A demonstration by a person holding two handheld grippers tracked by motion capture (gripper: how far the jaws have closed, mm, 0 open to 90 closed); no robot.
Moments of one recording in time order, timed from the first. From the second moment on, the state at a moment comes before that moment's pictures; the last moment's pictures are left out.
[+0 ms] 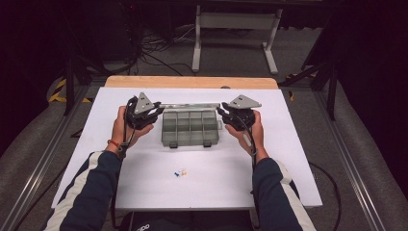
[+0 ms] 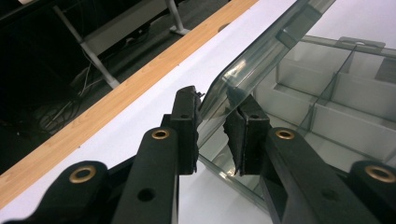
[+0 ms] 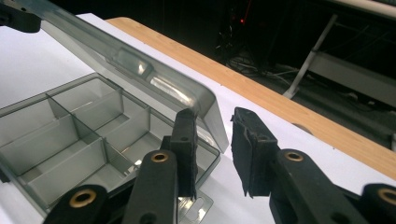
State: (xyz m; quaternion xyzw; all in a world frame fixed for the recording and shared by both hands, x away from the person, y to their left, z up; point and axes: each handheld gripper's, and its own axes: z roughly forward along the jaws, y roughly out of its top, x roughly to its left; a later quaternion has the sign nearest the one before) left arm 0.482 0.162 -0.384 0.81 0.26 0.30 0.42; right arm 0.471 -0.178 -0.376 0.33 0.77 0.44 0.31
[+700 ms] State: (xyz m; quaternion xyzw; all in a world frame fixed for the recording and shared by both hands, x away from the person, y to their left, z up) left arm 0.521 0.163 -0.408 0.81 0.30 0.26 0.42; right arm 0.530 -0.178 -0.396 0.36 0.78 0.44 0.25
